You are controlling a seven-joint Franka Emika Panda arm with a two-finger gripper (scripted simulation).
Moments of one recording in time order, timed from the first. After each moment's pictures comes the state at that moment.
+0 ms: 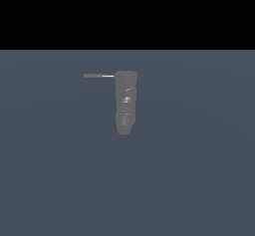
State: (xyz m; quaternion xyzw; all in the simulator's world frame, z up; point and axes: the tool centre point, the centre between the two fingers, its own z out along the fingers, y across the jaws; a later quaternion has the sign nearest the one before) arm -0.215 0.058 0.426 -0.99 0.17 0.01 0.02
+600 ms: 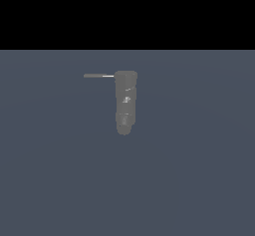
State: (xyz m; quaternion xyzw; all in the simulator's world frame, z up) arm -0.168 0.106 0.383 -0.96 0.28 0.01 0.02
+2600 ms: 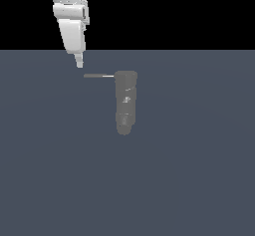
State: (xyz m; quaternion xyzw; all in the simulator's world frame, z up) arm 0.041 0.156 0.243 -0.78 0.62 0.00 0.01
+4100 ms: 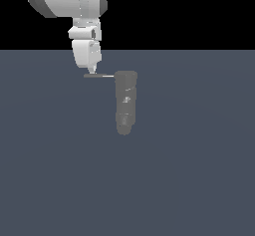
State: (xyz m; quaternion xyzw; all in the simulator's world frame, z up) arm 0.095 0.132 0.201 -0.70 0.72 0.00 0.00
